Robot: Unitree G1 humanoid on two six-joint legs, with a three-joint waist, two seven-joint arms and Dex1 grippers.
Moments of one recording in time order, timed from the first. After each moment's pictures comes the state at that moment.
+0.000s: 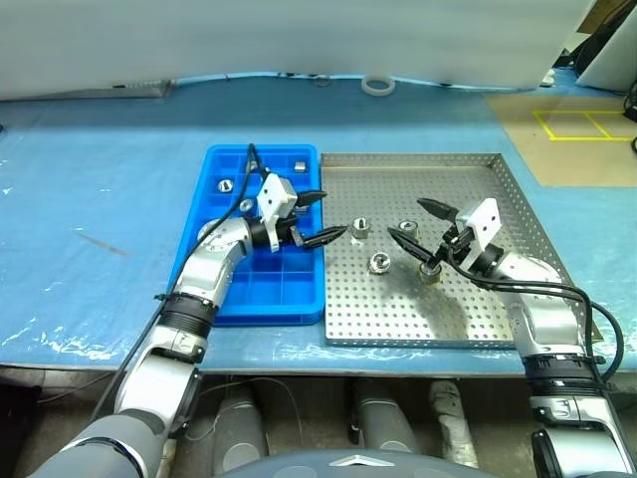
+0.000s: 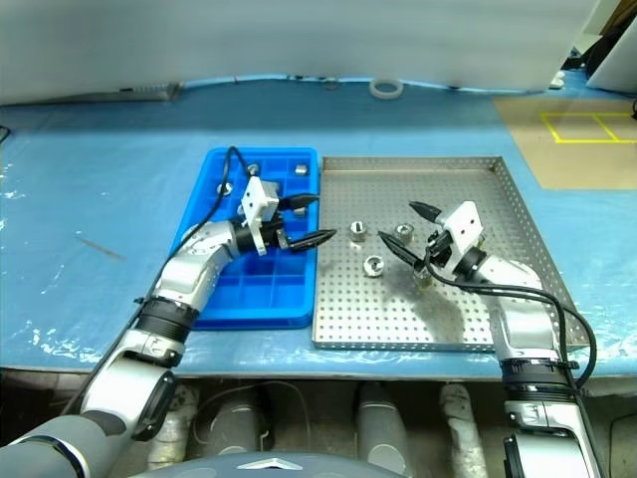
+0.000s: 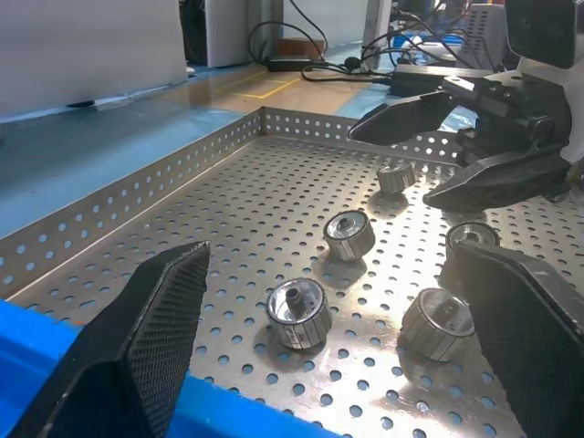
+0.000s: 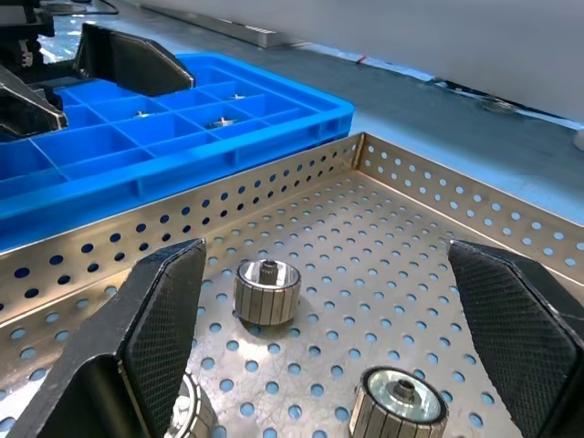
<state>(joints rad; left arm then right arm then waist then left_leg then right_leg) -0.67 0.21 -0.13 0.43 -0.28 0.02 -1.00 -0.27 -0.52 -0.11 0.07 0.30 0.05 0.83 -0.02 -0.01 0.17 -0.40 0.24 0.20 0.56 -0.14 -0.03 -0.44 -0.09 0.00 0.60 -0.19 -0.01</state>
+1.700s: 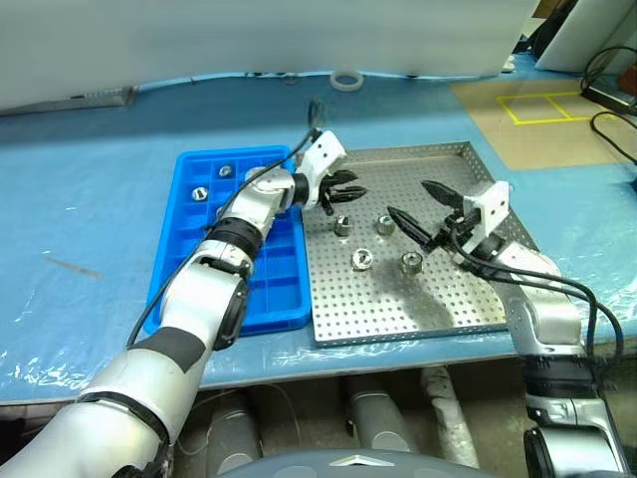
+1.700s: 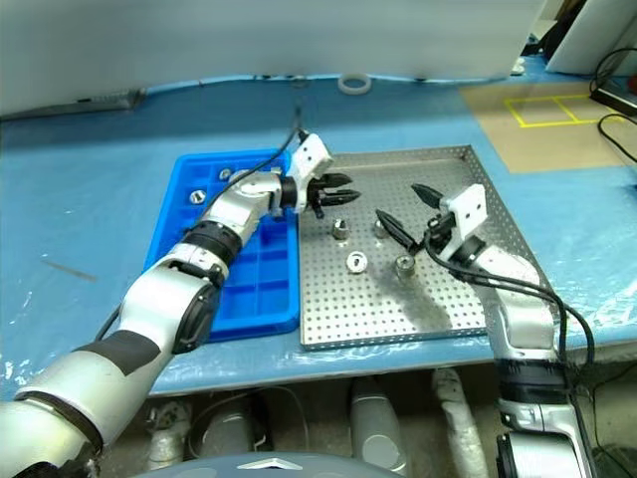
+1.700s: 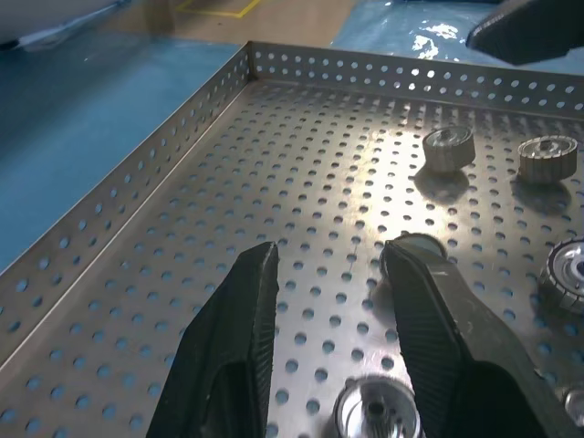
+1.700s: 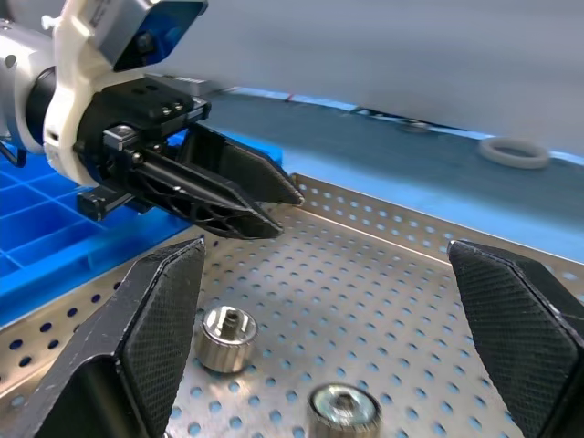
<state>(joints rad) -1.10 0.11 -0.05 1.00 0.02 0.02 -0.95 -0.34 -0.47 -0.11 0.00 0.37 0.18 0.74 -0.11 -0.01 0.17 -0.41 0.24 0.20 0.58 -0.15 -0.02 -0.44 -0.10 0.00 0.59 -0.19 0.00</state>
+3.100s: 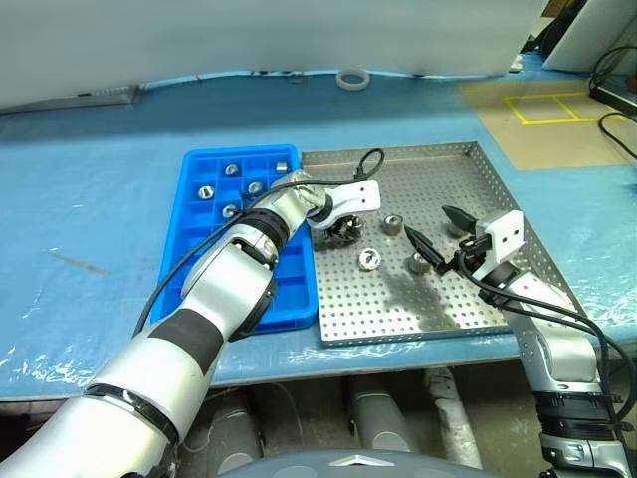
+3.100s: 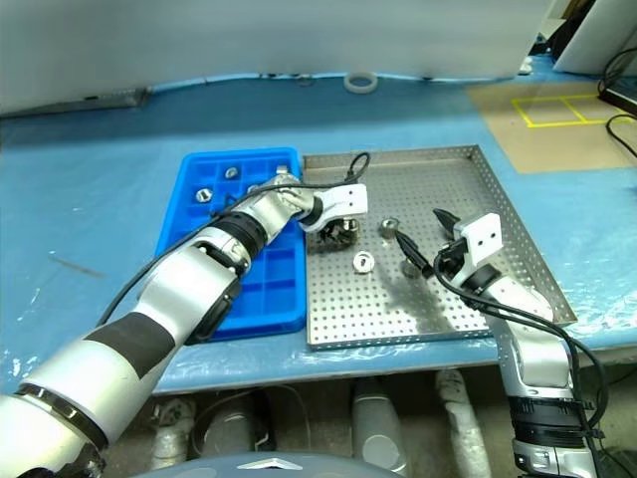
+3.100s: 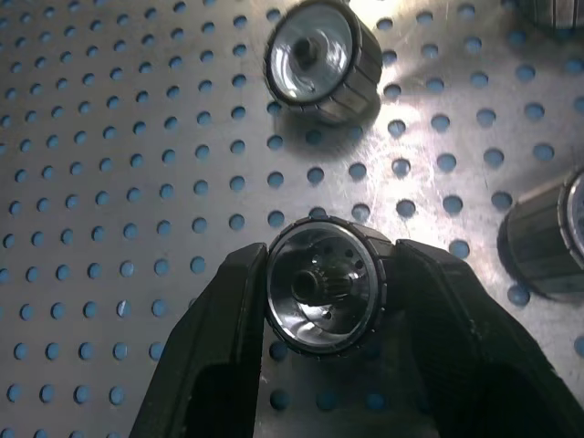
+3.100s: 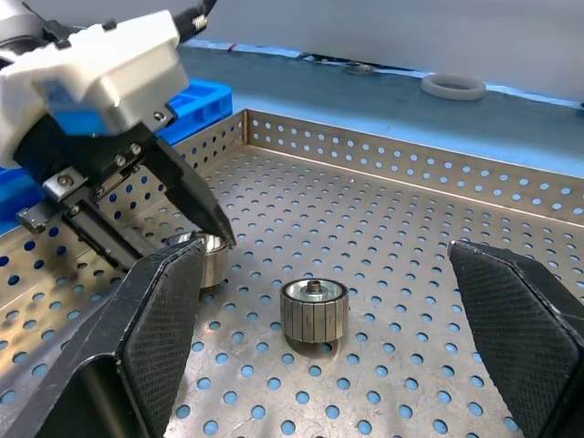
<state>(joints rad) -1.34 -0.01 -0.25 1.36 0.32 -0.08 -0.90 -0.12 -0.47 -0.17 -0.15 0.36 0.18 0.60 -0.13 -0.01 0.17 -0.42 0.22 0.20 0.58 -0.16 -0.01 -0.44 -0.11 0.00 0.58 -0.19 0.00</state>
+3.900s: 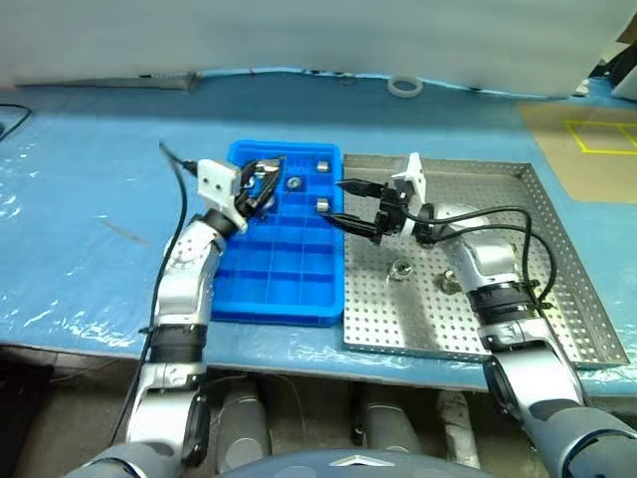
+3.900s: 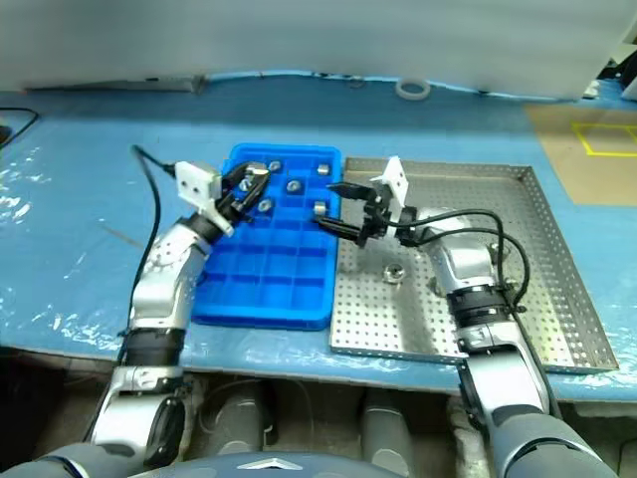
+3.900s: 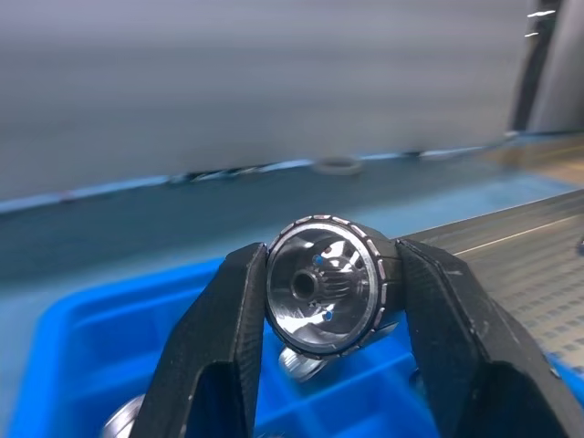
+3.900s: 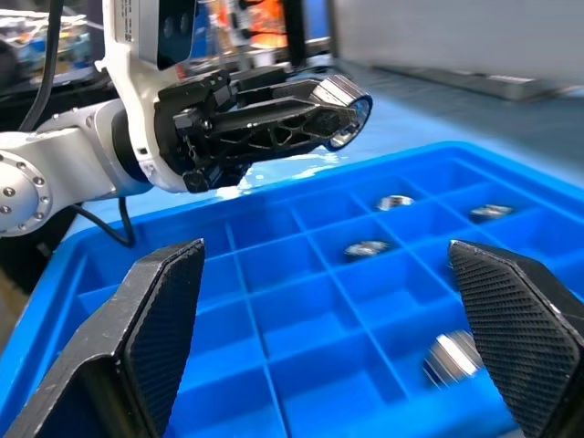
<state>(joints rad) -0.42 0.13 0.16 0.02 -0.13 0.12 -0.47 -0.70 -0.37 0.10 0.36 0.40 0.24 1.13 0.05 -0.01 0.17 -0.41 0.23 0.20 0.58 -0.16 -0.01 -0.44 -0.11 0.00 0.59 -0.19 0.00</state>
